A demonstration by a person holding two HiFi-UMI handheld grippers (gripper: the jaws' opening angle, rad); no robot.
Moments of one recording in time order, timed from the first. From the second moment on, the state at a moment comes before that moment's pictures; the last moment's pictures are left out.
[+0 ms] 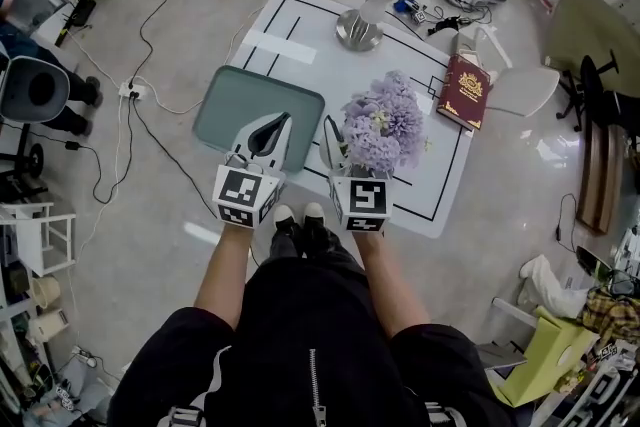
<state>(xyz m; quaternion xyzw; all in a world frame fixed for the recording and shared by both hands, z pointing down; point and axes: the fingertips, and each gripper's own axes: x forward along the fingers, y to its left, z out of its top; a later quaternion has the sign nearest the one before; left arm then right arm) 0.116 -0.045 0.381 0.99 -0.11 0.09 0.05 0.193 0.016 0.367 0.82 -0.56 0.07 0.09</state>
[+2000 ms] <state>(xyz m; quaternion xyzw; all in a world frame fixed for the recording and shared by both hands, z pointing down) 0.018 -0.108 0.423 0.96 -0.26 0.11 0.09 0.134 -0.091 0.414 0.73 -0.68 0.07 0.10</state>
